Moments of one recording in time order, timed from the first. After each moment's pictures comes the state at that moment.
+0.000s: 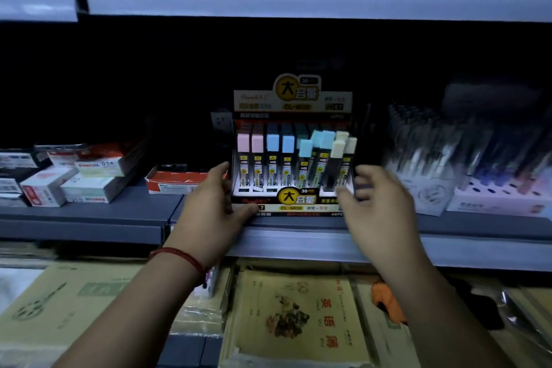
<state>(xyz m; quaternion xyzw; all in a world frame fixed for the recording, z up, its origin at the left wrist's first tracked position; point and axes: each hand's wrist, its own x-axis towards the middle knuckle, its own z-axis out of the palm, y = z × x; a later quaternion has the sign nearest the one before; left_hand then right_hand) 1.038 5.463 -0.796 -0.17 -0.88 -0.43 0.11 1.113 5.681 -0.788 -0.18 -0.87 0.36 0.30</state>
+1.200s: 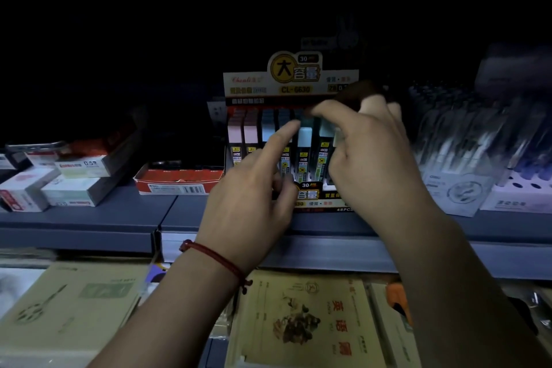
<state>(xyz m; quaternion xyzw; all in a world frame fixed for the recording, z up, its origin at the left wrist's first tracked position) 1.037 5.511 -0.783 -0.31 -0.86 -0.34 0.21 1.076 5.663 -0.732 -0.02 -0.93 0.17 0.33</state>
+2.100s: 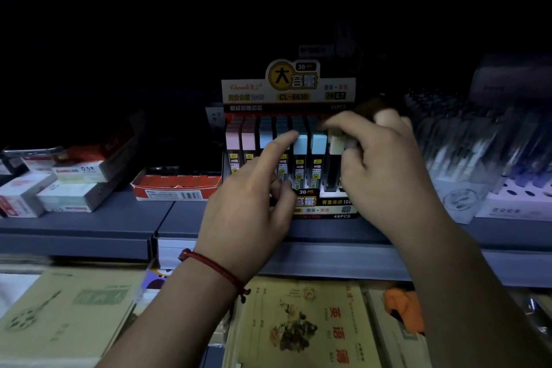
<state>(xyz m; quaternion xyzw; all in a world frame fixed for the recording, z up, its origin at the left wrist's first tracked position) 1.040 5.512 -0.783 -0.31 -0.85 -0.37 0.21 1.079 5.682 -0.741 -0.02 -0.91 0.22 0.36</state>
